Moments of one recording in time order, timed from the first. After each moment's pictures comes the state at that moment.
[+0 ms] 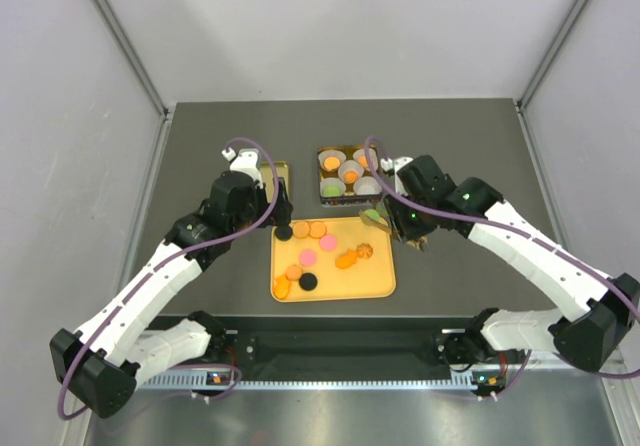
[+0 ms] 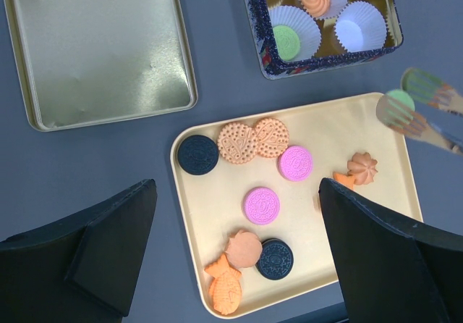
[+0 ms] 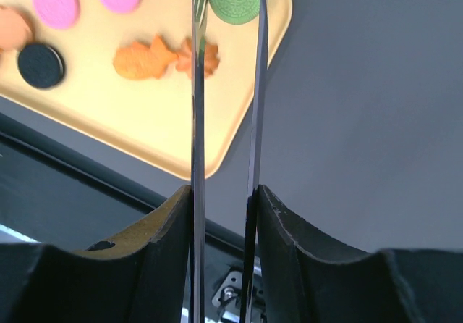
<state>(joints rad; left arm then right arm) -0.55 0.99 0.92 -0.52 -0.17 -0.42 0.72 1.22 1.18 -0.99 0.06 0.24</state>
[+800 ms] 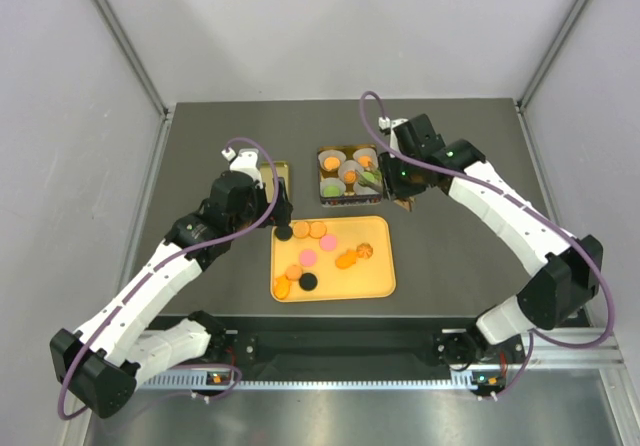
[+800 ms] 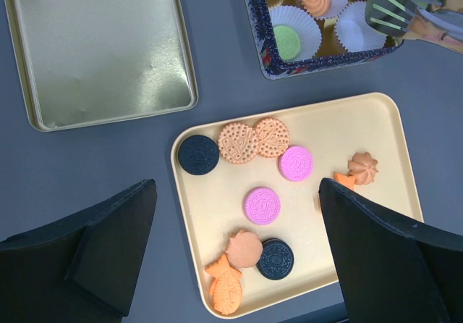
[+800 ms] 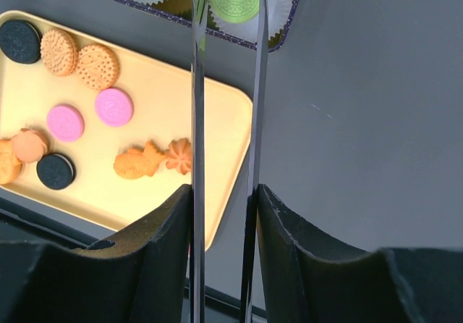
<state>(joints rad) -0.55 0.99 0.92 -0.52 -0.17 -0.42 0.56 1.48 1.44 -0.90 0.02 0.19</state>
